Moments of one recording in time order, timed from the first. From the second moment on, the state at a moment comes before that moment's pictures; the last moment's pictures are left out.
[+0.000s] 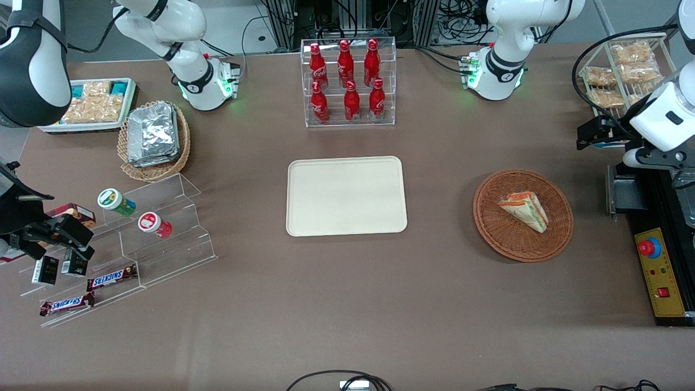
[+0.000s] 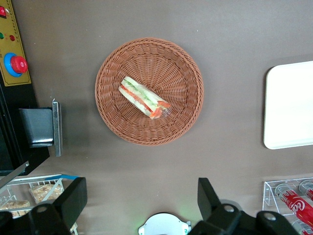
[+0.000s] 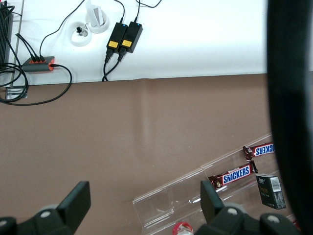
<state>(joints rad) 0.02 -0.03 -0.06 -1.63 0.00 1.46 0.07</state>
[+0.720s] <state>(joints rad) 0.04 0.01 -0.04 -1.71 0.01 1.55 0.02</state>
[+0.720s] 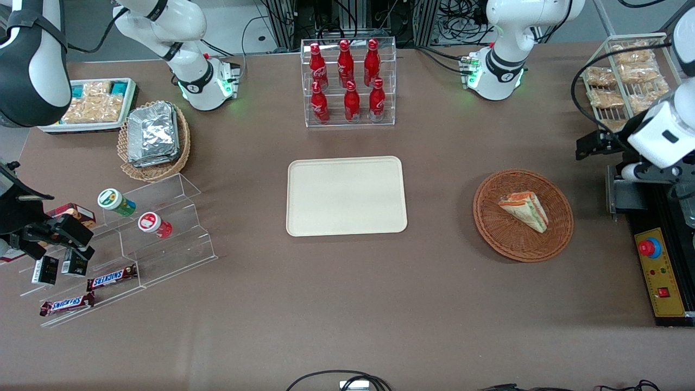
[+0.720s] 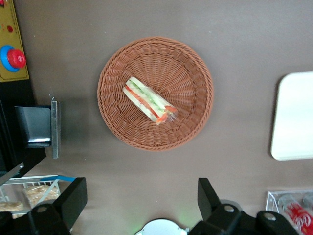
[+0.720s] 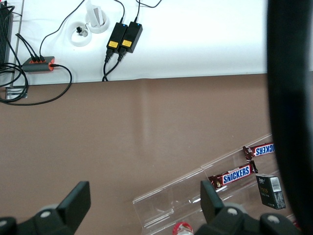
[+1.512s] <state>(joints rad) 0.04 0.02 -0.04 -2.10 0.02 2.00 -0.35</state>
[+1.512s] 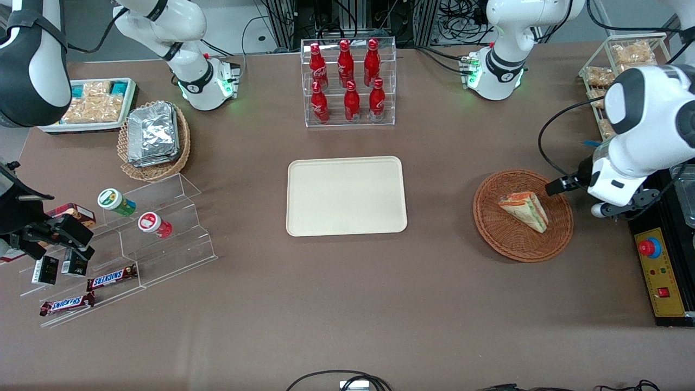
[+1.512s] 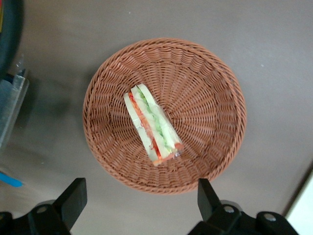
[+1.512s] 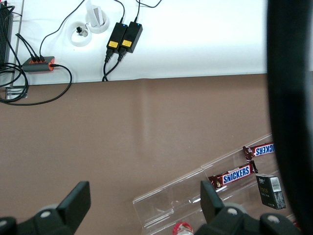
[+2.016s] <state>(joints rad) 0.03 0.03 -0.06 -2.28 0.11 2.25 -0.61</state>
